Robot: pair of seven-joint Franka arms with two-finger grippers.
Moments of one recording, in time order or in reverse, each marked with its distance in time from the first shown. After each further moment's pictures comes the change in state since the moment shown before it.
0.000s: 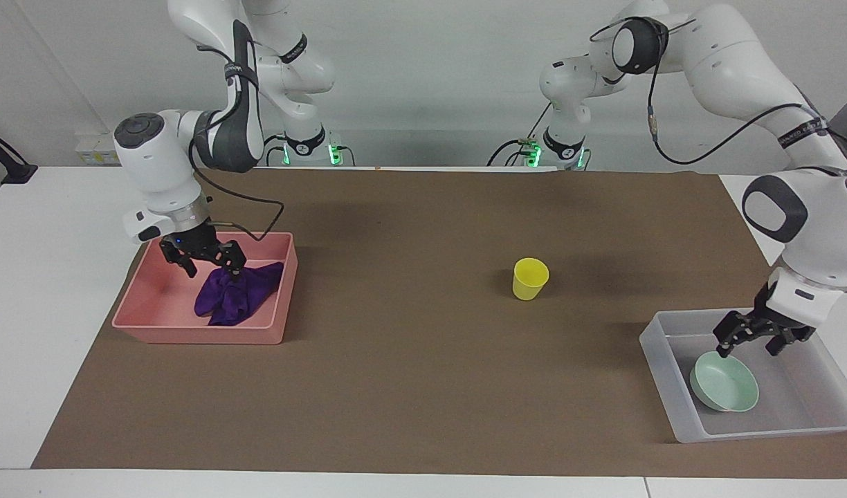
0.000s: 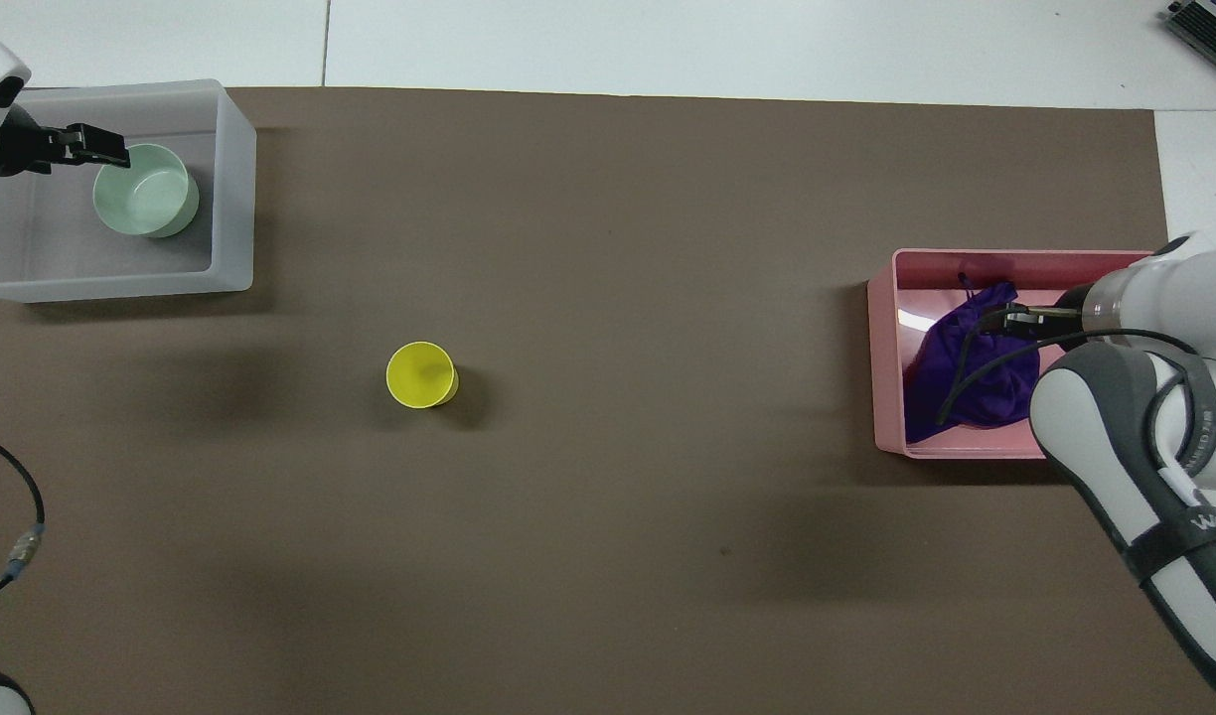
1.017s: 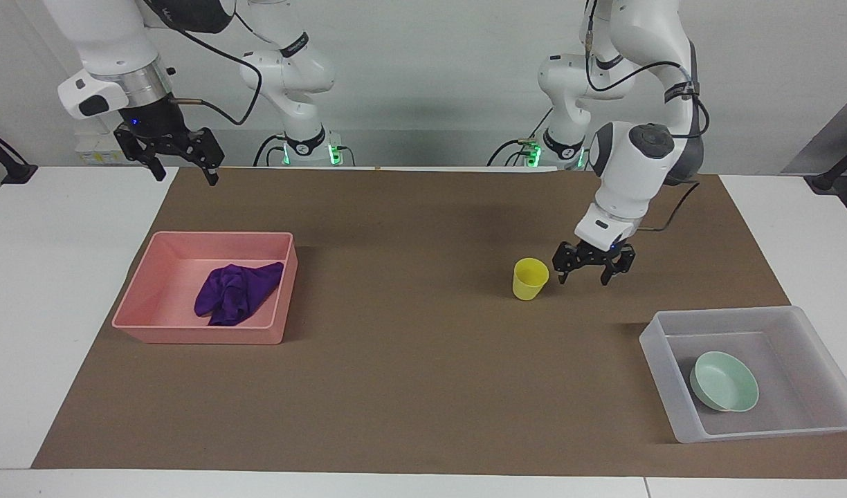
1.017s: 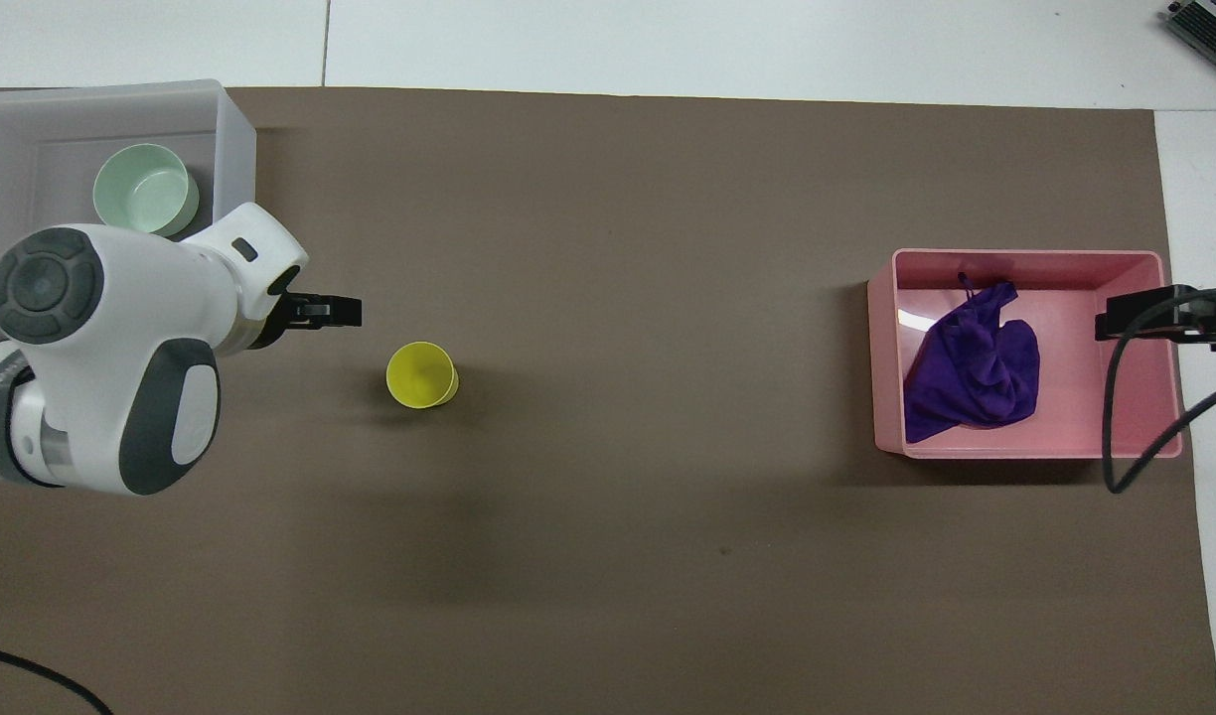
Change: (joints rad) left arm -0.342 -0.362 -0.003 -0.686 0.000 0.273 -0.324; right arm 0.005 -0.140 0.003 0.347 -0.012 -0.575 0.013
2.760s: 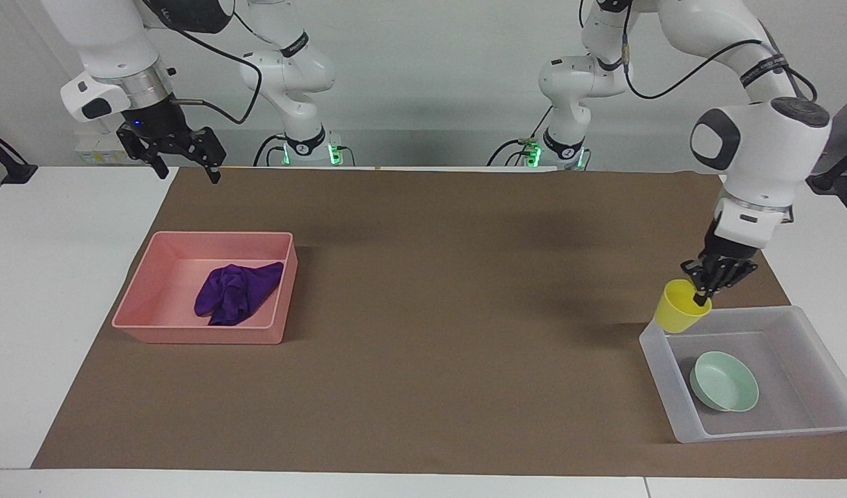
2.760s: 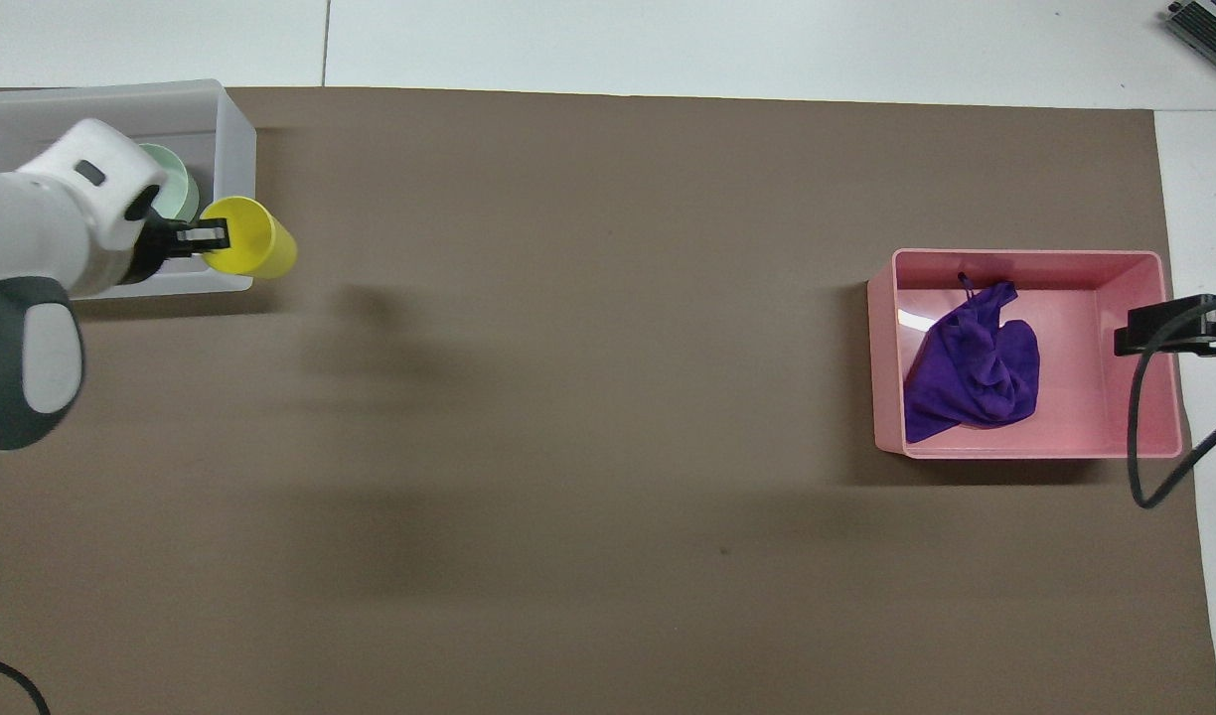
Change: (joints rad) left arm 0.308 0.124 0.039 0.409 0.002 -0.149 0.176; right arm 0.049 0.004 -0.041 -0.005 0.000 -0.034 0.000
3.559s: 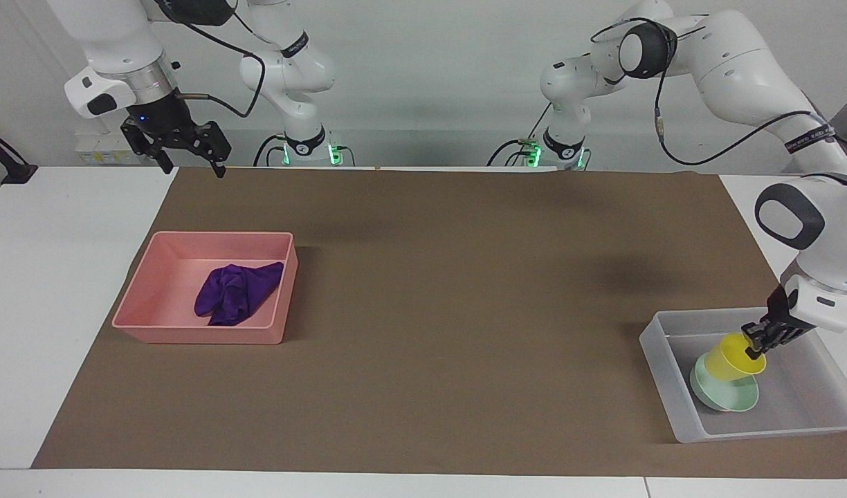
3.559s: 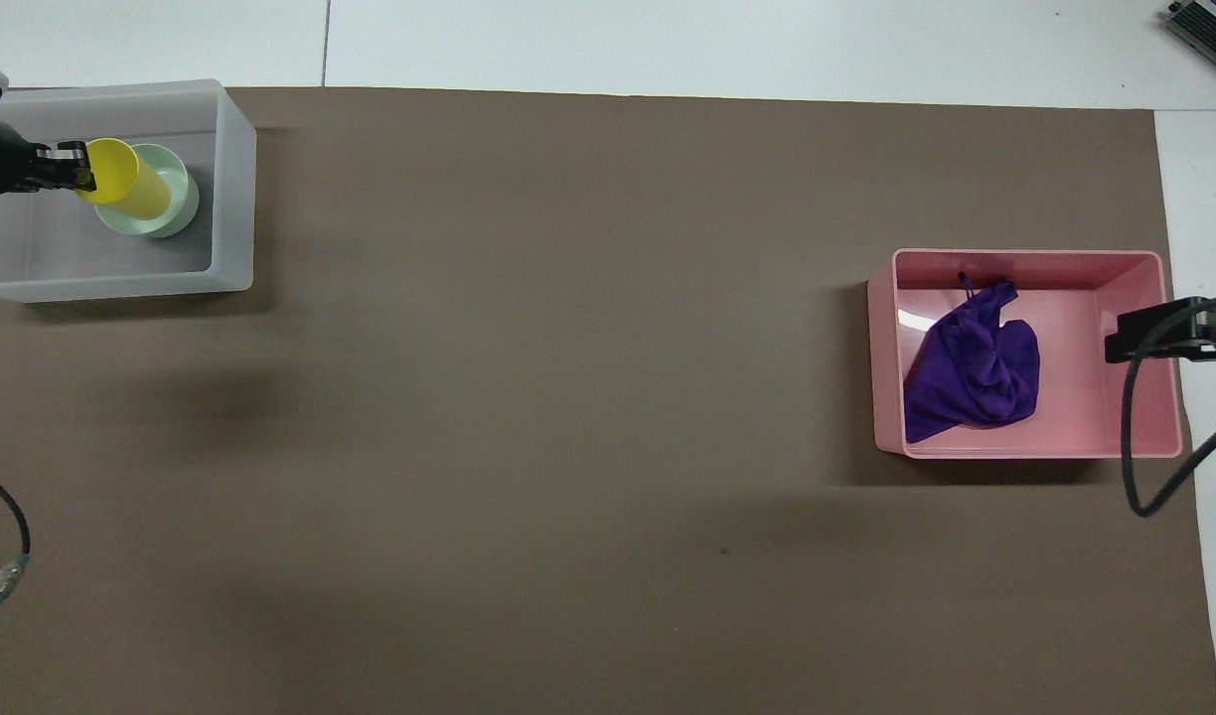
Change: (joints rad) left arm 0.123 0.382 -0.020 0.363 -0.041 -0.081 0.094; right arm 0.006 0.014 0.010 0.041 0.002 -0.041 0.016
